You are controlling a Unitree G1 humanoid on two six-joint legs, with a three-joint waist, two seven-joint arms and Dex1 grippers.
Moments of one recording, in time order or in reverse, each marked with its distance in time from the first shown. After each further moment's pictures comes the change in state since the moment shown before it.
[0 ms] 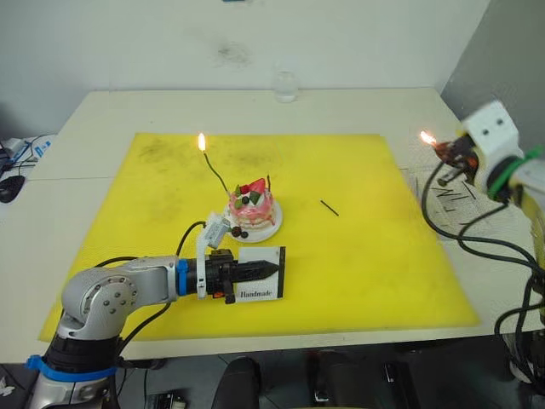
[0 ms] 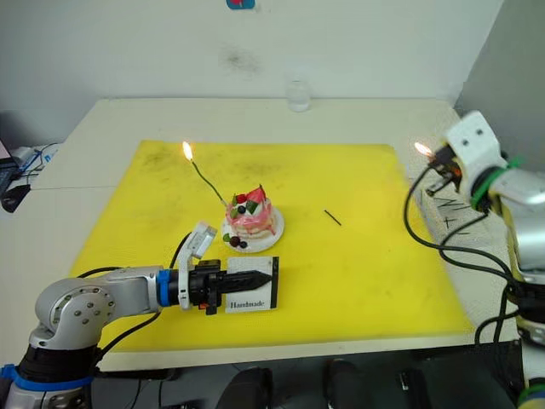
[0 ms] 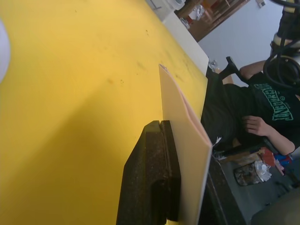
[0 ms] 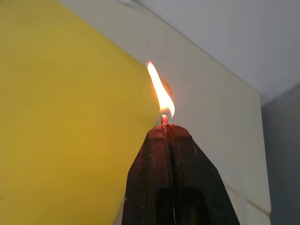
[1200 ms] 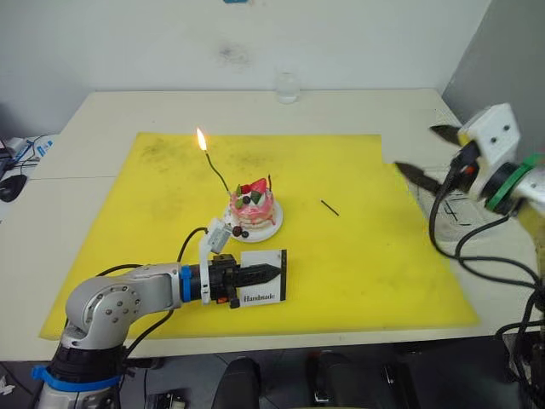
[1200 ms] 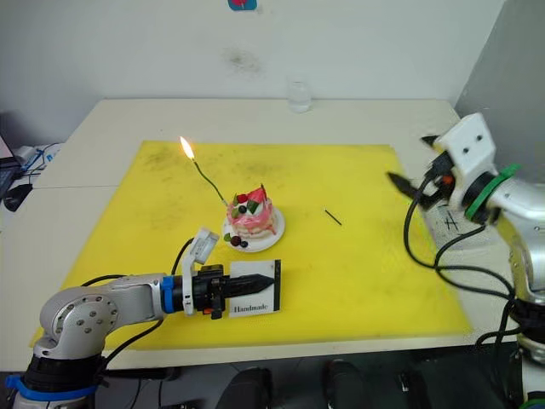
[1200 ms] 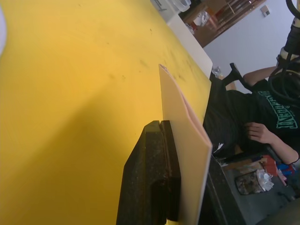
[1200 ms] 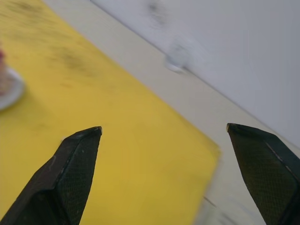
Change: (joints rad) left arm 0.040 -0.014 0.013 -0.026 -0.011 -0.005 0.048; right arm 0.080 0.088 0.016 -0.176 0.254 -0.150 0.089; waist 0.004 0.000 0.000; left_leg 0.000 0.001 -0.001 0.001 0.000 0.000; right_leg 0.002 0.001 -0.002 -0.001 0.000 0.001
